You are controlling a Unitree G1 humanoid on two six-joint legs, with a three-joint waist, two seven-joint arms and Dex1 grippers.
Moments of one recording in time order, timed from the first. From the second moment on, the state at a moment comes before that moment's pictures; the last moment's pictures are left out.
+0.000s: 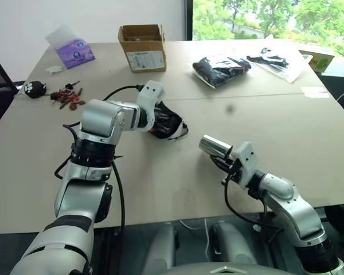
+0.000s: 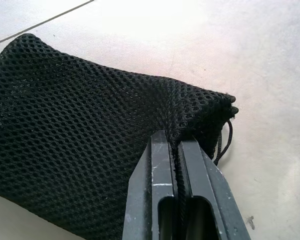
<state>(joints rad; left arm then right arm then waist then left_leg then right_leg) -0.92 0.52 -0.11 0.10 -0.33 1.33 -0.55 -0.05 -0.33 0.21 -0.41 0.28 0.45 0.55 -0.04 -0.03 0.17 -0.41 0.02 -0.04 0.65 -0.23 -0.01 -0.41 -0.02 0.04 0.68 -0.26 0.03</state>
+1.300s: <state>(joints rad) -0.89 0.56 -0.03 0.16 -0.54 1.41 -0.75 -0.50 -0.10 0.30 0.14 0.22 0.40 0.62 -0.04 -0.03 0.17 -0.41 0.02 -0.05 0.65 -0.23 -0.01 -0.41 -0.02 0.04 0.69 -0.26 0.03</state>
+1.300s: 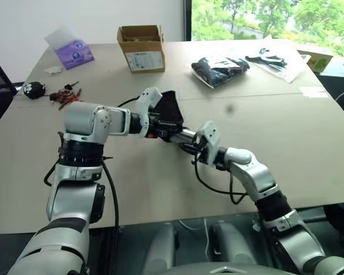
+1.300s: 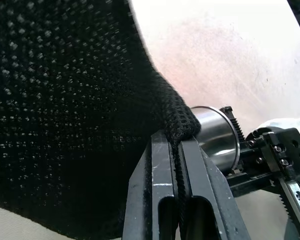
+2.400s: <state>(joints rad) -0.77 0.41 0.31 -0.17 -0.74 1.60 -0.49 -0.75 0.13 0.26 0.57 0.12 0.11 0.50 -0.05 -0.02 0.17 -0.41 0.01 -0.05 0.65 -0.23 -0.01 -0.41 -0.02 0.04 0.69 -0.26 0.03</state>
